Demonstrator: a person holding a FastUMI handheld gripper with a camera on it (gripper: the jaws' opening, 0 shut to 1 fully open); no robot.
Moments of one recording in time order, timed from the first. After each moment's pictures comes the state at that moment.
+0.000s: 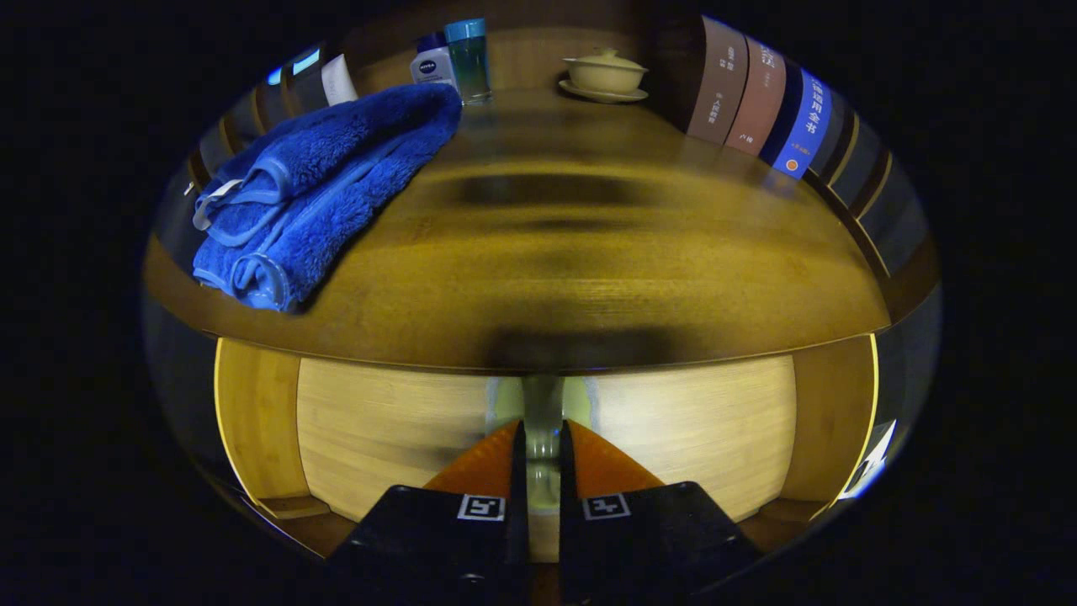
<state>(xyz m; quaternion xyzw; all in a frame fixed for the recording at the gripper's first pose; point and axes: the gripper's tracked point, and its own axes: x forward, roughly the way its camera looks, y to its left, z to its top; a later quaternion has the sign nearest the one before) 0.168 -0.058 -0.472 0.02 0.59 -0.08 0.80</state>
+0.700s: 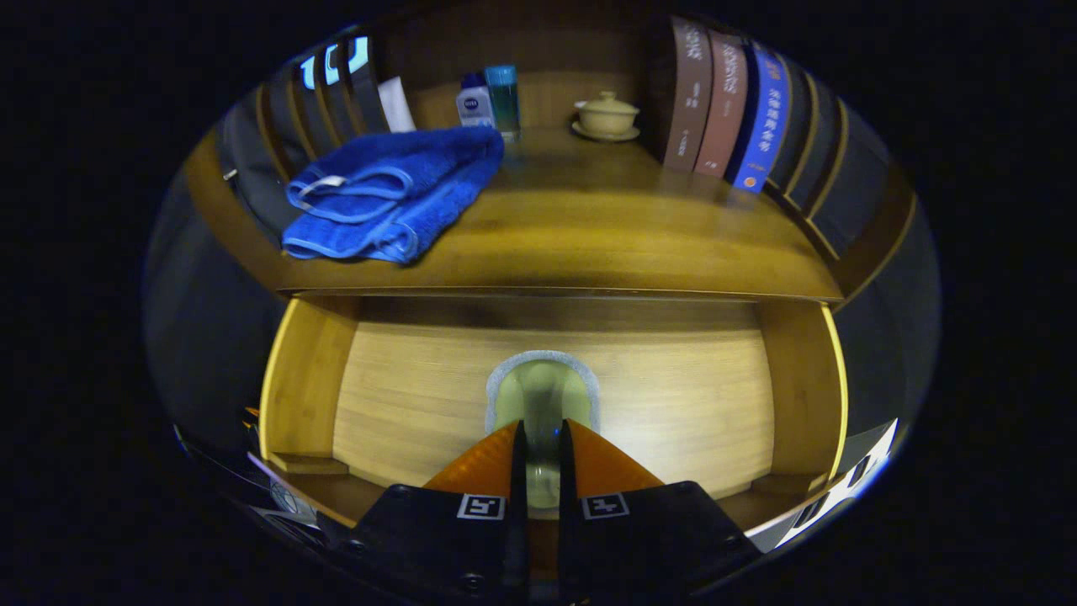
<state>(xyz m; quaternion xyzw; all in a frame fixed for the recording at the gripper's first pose) 0.114 -0.042 -0.391 0.03 0.52 -0.05 0.85</state>
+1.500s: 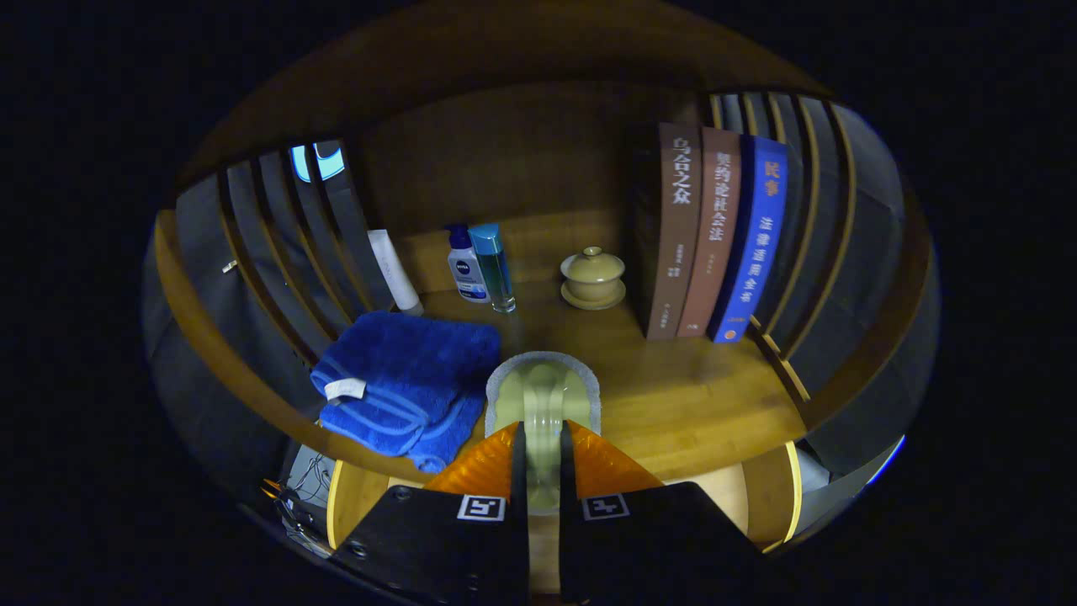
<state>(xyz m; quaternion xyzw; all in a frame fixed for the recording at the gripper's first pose) 0.275 -0.064 -0.315 0.05 0.38 -0.06 0.92</state>
